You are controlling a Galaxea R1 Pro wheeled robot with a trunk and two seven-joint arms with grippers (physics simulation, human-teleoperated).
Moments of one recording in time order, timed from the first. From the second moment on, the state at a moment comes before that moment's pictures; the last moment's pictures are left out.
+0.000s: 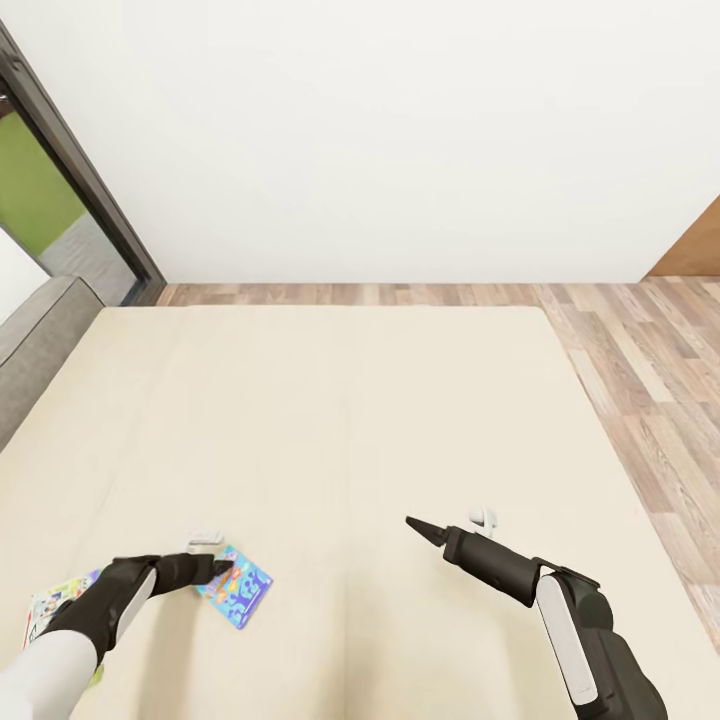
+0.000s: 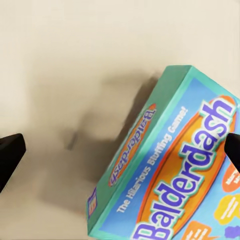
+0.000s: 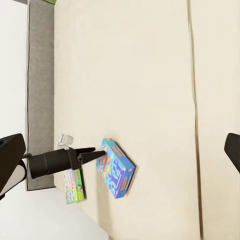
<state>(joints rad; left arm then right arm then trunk) -0.65 0.24 0.04 -0.50 0.00 0.39 -0.42 -0.29 0.03 -0.16 -1.39 -0.39 0.80 0.71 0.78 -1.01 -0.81</state>
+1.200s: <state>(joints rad) -0.65 0.23 0.01 -0.50 0.00 0.36 -0.48 -0.29 0.03 -0.16 -1.39 -0.39 0.79 0.71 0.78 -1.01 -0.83</state>
